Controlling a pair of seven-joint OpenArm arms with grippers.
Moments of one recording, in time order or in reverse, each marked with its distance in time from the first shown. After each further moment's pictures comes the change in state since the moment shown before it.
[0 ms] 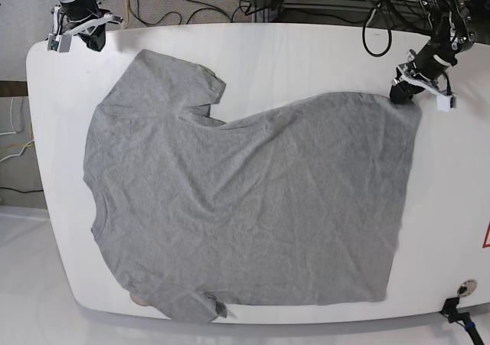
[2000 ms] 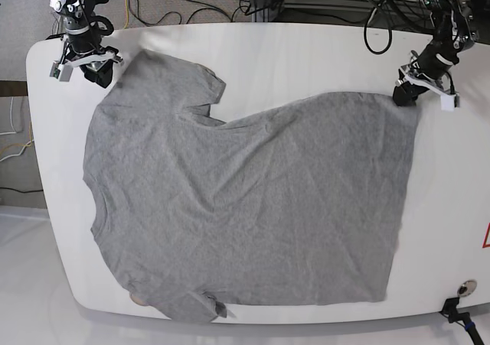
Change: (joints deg) left arm -0.4 -0.6 -0.3 -1.0 -0.4 -0.4 -2.6; right arm 16.7 -3.5 -0.2 -12.8 -1.5 1.2 3.0
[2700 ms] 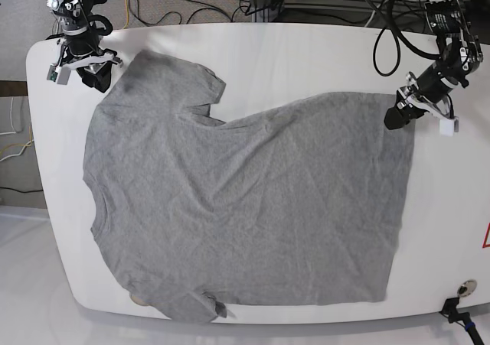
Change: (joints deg) left arm -7.4 -1.6 0.9 -0.5 -12.0 -0.9 10.5; right arm -0.8 -0.2 0.6 4.7 0.0 0.4 -1.1
